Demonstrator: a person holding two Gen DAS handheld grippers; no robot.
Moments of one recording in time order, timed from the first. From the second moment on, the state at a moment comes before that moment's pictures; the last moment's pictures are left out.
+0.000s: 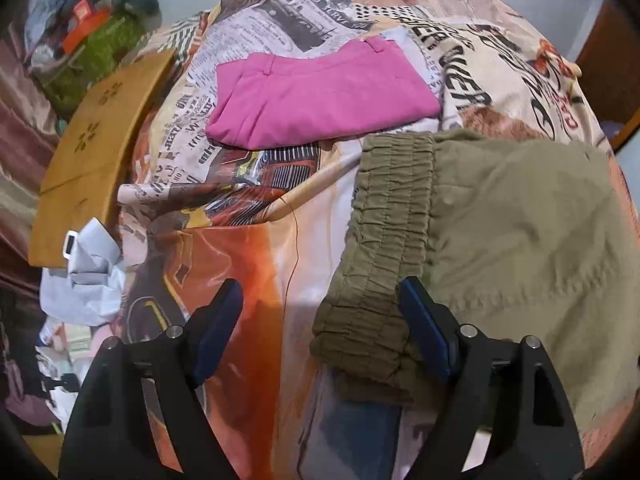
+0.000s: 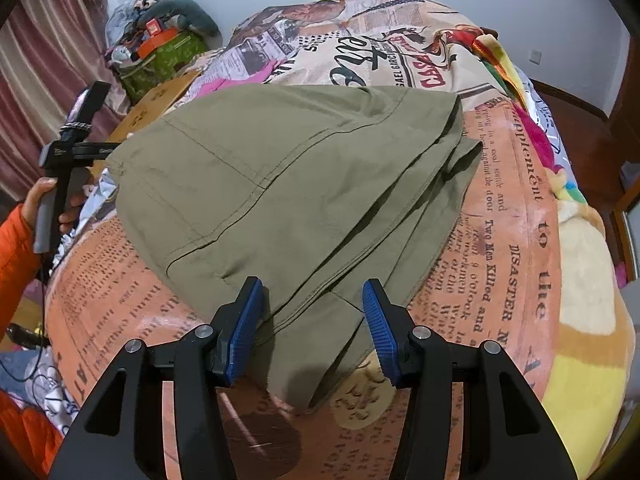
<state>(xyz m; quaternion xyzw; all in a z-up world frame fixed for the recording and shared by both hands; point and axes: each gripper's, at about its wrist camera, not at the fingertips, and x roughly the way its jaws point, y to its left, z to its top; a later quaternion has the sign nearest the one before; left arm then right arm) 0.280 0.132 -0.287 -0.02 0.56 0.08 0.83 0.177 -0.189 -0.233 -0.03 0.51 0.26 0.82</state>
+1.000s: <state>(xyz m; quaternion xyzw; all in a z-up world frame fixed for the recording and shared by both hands) 0.254 0.164 -0.247 -0.10 0.53 0.08 0.84 0.175 -0.222 -0.205 0.03 0.50 0.21 0.84</state>
